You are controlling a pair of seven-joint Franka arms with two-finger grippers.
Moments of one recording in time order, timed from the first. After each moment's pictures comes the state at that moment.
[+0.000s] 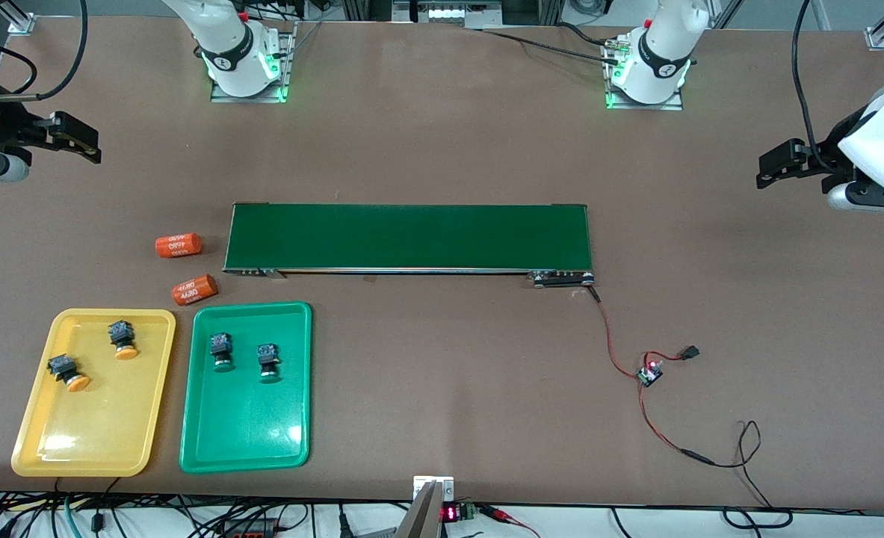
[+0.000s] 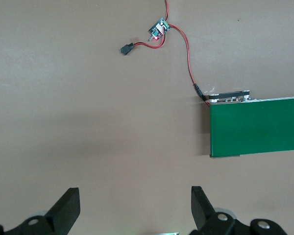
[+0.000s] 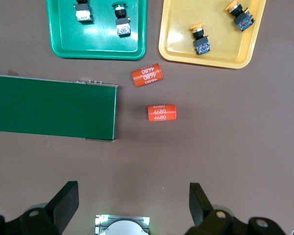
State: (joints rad) left arm -0.05 0.02 0.03 -1.59 -0.01 1.51 0.03; right arm -0.11 -0.01 0.15 -1.59 -0.07 1.45 -0.06
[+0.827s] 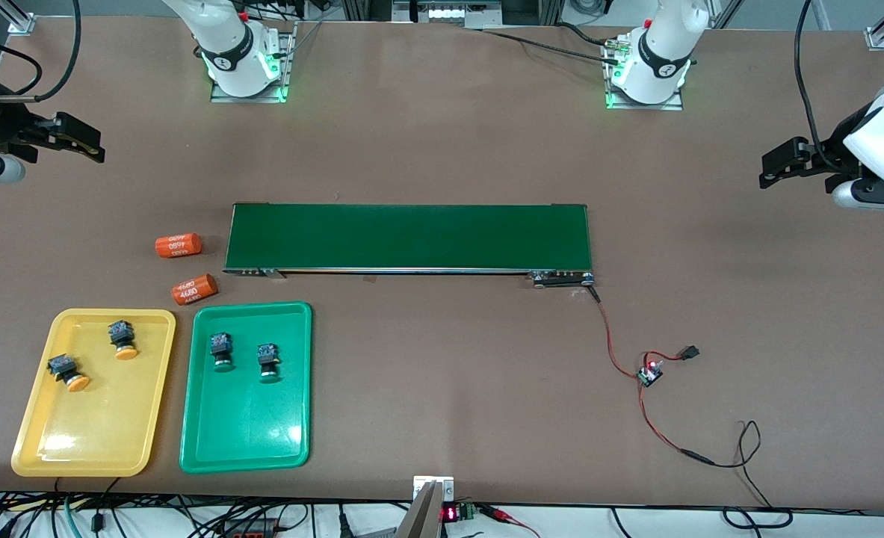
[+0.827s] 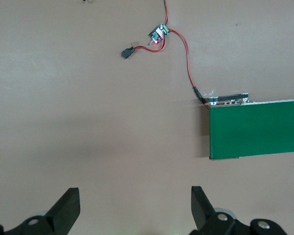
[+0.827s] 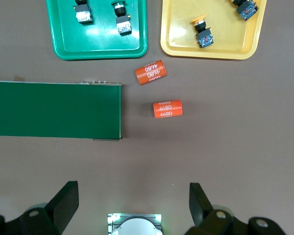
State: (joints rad) left arm -0.05 0.02 0.03 -1.58 -0.01 1.51 0.03; right arm -0.12 -0.01 0.14 -1.59 -0.04 1.44 -0.01
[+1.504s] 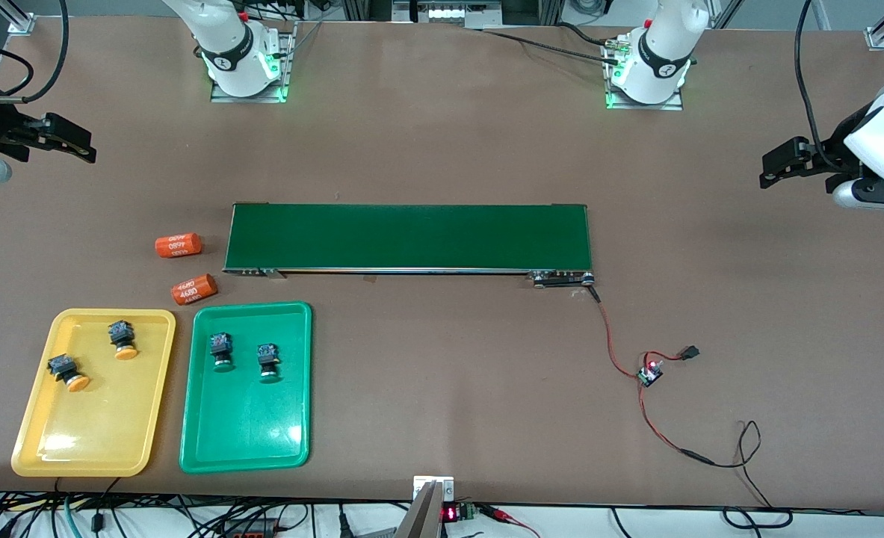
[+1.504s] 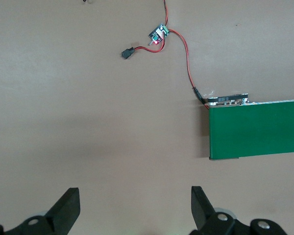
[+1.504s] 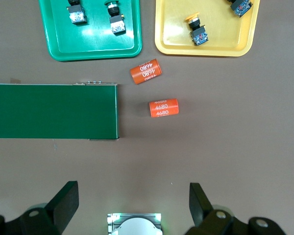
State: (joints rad) left arm -0.05 0.02 0.03 -1.58 -0.01 1.51 0.03; right arm -0.13 -0.01 0.13 -1.59 -0.04 1.44 -0.01
